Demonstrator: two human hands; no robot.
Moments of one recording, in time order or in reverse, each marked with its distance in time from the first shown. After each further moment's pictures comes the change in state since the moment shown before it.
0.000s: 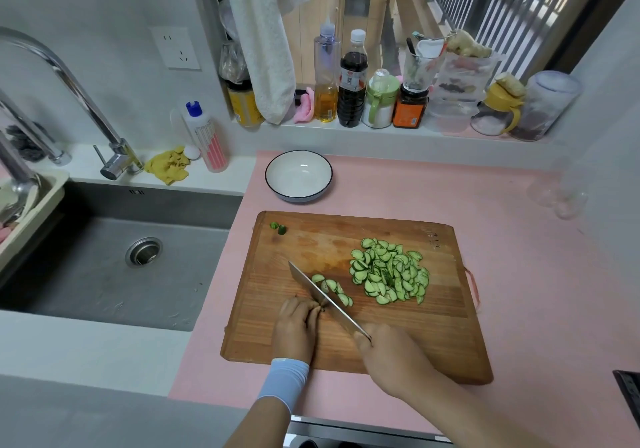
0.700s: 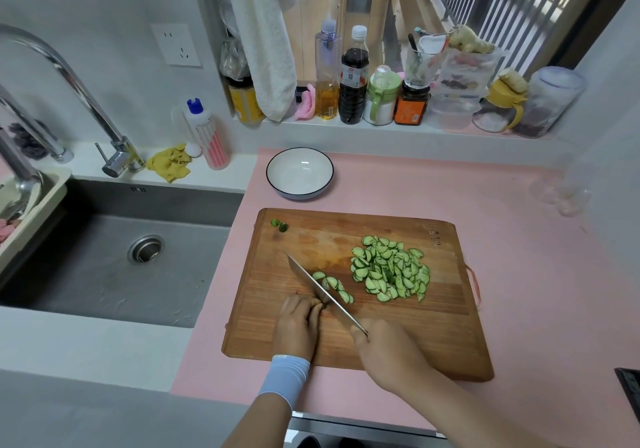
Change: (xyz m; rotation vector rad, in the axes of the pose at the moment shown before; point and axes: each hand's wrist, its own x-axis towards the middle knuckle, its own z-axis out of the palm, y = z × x) left_hand -0.001 0.001 0.000 -0.007 -0.004 0.026; right_hand 0.001 -0.007 0.002 0.009 0.030 -0.018
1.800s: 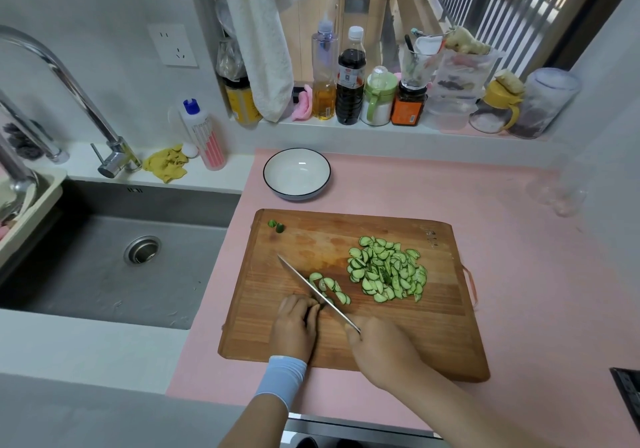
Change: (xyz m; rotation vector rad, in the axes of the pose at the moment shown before) left_hand 0.002 0.007 -0.003 0.026 0.010 -0.006; right_hand 0.004 -0.002 0.000 -0.056 0.016 -0.025
